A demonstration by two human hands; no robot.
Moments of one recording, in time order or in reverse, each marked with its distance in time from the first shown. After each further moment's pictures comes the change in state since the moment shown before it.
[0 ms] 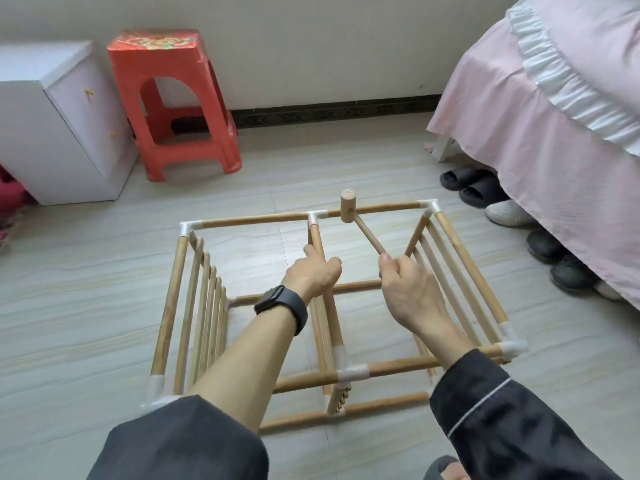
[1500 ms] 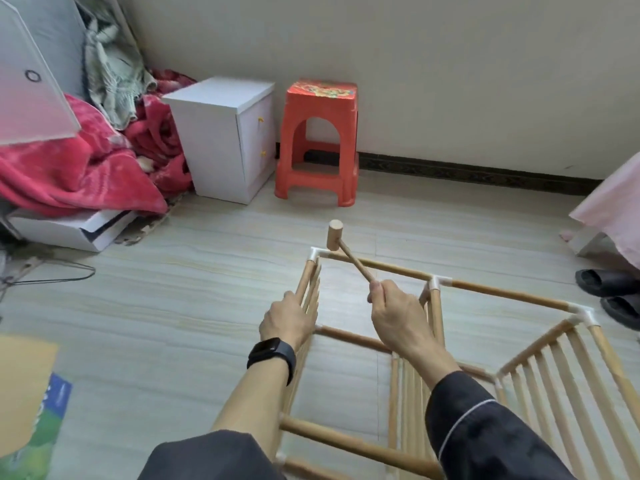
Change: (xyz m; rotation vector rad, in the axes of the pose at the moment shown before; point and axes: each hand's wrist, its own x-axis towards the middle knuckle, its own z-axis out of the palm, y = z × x) left_hand -0.015 -0.177 -0.093 -0.032 0.498 -0.321; right_hand 0.046 -0.124 0.136 -0.074 -0.286 -0.380
